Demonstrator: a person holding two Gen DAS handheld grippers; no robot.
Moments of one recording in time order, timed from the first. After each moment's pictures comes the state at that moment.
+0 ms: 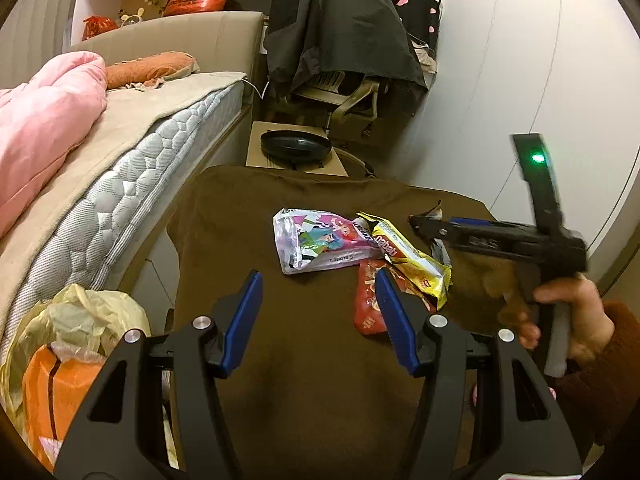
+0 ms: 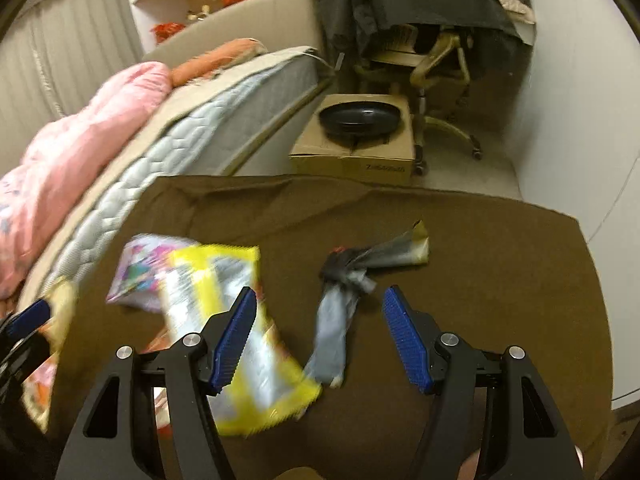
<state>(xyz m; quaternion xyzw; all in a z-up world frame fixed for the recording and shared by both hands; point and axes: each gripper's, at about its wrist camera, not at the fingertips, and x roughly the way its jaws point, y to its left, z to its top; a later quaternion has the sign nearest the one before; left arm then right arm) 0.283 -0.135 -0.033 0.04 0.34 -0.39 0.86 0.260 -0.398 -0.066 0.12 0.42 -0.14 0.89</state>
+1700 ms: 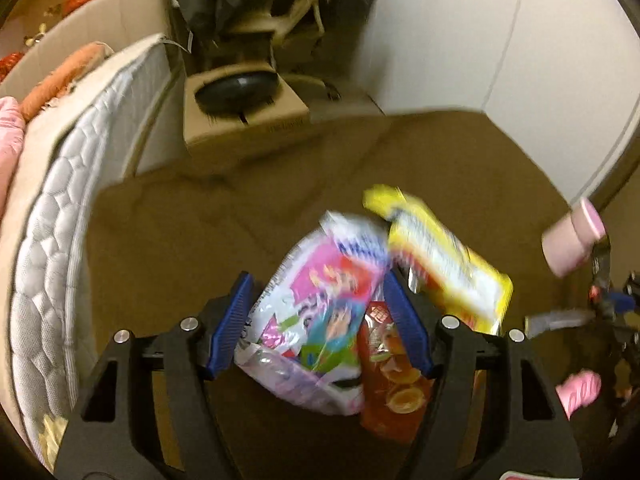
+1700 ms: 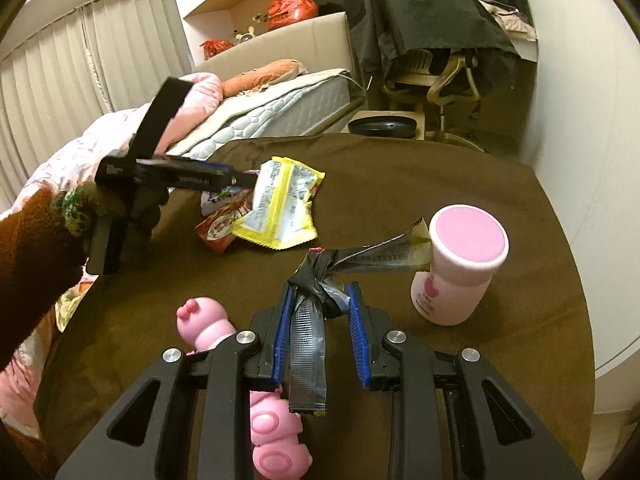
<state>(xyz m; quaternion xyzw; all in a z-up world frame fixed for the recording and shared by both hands) 0.333 -0.258 -0.076 0.22 0.42 -0.44 0.76 0.074 -0.369 -0.052 0.13 0.36 -0.05 0.92</state>
